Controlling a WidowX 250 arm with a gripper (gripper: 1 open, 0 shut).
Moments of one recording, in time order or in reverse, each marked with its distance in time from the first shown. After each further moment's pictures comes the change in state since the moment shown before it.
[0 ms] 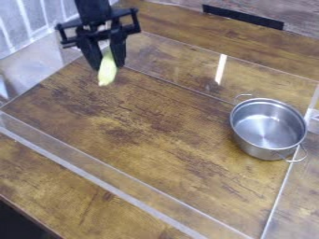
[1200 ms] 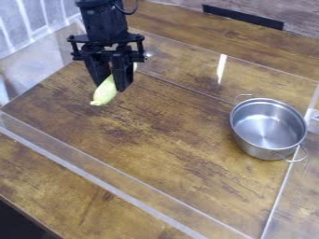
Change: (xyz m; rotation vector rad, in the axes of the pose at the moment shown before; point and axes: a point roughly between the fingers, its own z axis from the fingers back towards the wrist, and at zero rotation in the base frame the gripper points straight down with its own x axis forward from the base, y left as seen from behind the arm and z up) arm -0.030 -0.010 -0.008 0.027 0.103 -0.384
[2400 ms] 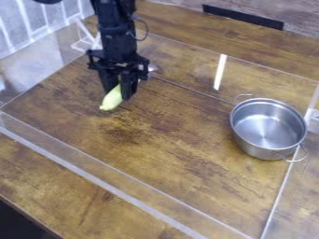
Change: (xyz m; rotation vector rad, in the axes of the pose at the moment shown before) arm 0.058 0.033 -0.049 0.126 -0.011 -0.098
